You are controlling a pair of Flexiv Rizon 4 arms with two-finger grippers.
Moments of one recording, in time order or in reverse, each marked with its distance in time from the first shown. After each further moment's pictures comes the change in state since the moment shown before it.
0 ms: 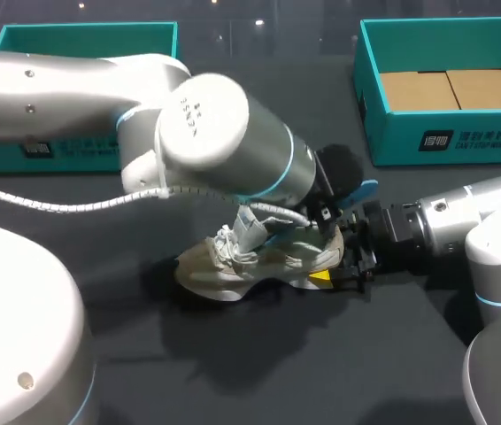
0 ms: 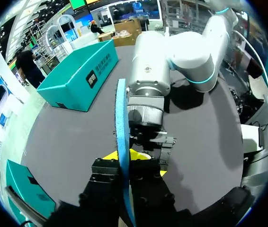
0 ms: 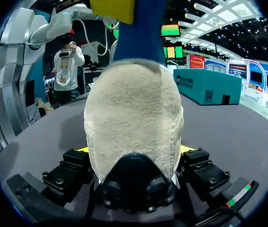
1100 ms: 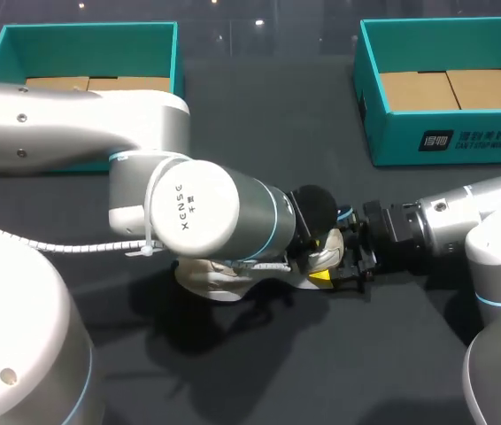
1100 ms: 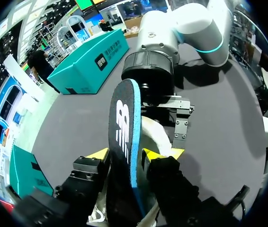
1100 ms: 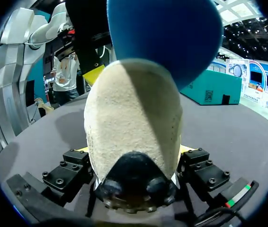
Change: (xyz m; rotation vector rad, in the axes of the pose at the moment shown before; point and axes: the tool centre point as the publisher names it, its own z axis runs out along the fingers) left arm -0.001 0.068 0.034 -0.008 -0.197 -0.002; right arm 0.000 0.000 0.000 0.000 0.000 0.000
